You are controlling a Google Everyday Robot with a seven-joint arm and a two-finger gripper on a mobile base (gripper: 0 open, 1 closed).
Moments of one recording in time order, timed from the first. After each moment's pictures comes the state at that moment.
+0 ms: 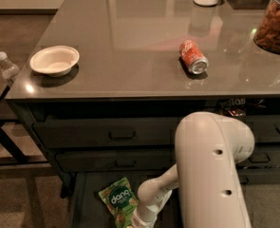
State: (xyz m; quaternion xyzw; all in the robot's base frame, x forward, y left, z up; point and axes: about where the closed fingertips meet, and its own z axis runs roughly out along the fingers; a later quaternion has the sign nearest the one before) arm 0.320 0.016 0.265 0.31 -0.91 -0.23 0.15
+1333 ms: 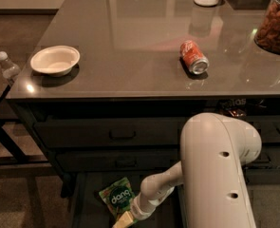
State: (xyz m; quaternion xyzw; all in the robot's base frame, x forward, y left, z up) arm 0.384 0.029 0.261 0.26 -0.93 -0.24 0.05
